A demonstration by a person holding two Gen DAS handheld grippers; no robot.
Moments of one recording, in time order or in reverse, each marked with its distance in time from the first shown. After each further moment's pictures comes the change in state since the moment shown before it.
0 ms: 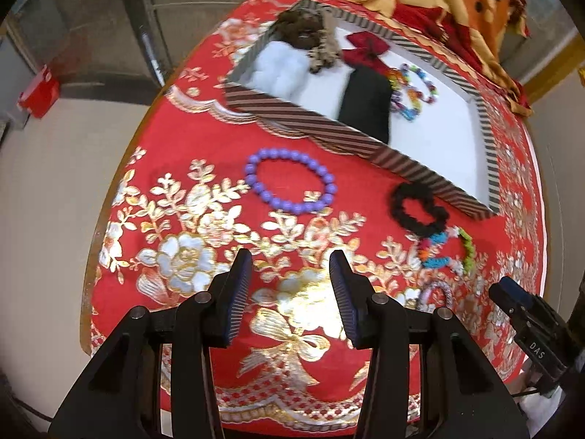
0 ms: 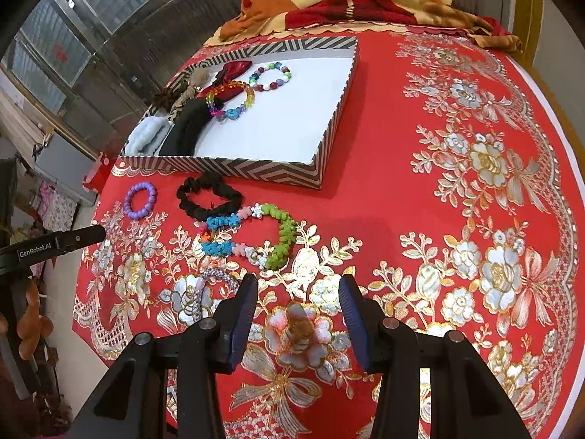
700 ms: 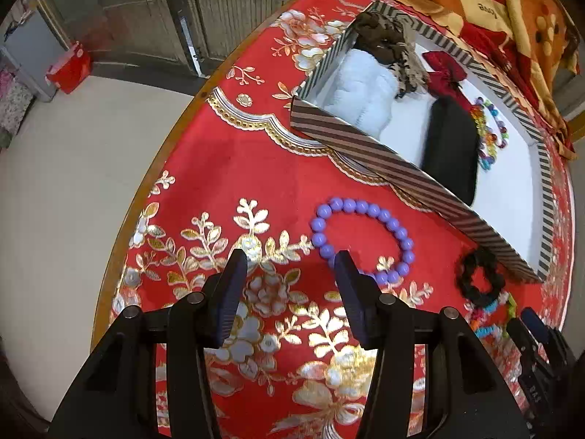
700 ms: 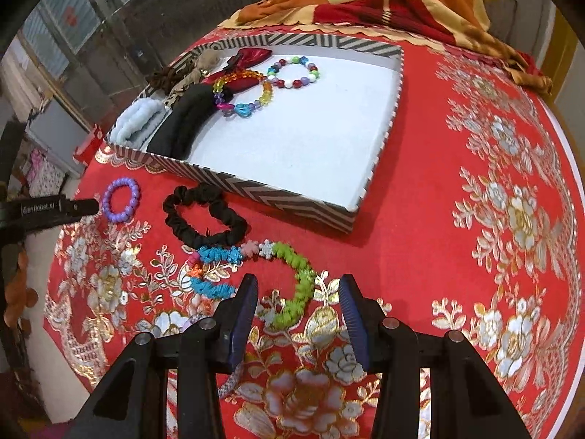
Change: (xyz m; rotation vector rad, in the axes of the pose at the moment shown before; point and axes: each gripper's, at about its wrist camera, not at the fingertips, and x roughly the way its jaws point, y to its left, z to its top) left arm 0.043 0.031 0.040 -0.107 0.007 0.110; right arm 0.040 0.025 0.031 -0.139 0.004 -0.081
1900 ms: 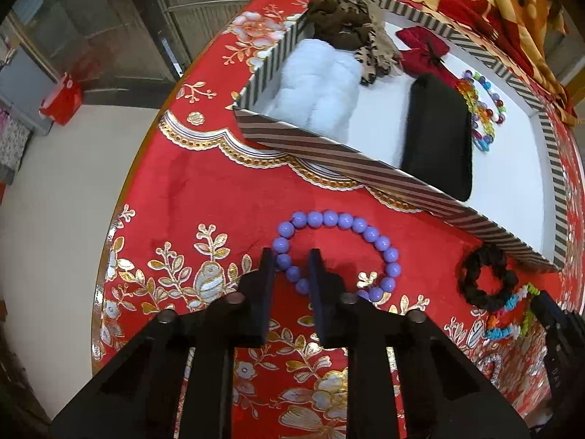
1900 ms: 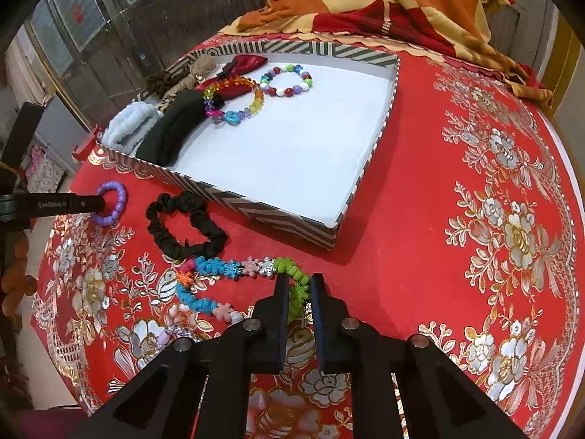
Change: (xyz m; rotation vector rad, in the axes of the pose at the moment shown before) left arm 0.017 -0.043 0.014 0.126 -0.014 0.045; right arm 0.002 -0.012 -0.001 -0.021 -0.050 0.001
